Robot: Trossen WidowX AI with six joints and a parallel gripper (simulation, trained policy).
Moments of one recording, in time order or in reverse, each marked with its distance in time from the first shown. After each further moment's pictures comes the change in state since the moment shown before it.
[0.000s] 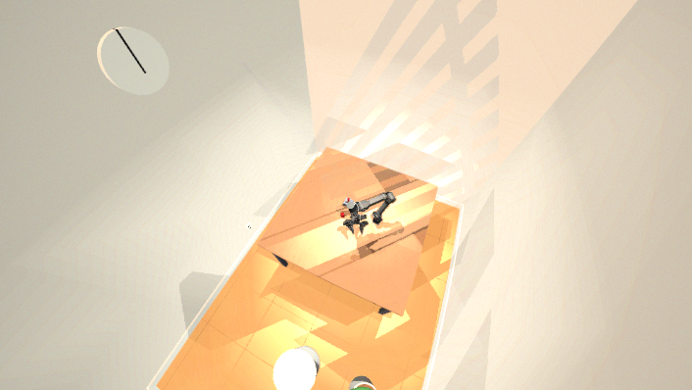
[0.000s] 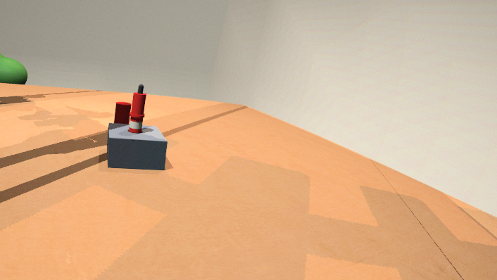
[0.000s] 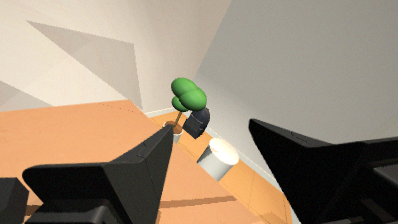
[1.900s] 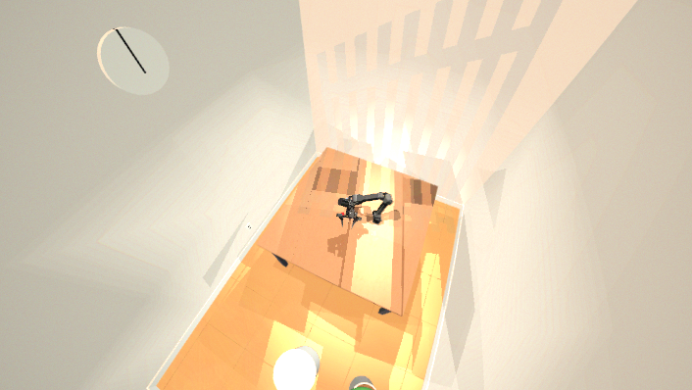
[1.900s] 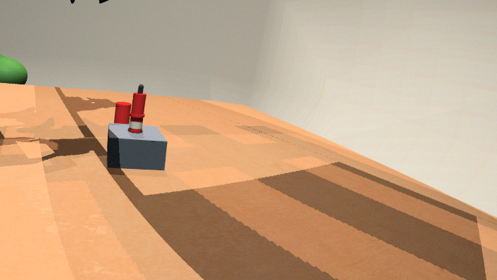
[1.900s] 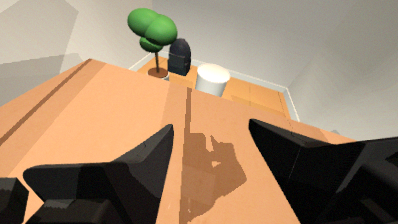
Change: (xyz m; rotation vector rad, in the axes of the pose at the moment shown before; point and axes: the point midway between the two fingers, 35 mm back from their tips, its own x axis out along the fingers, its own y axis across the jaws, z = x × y) arm -0.083 -0.007 -0.092 0.382 0.469 -0.177
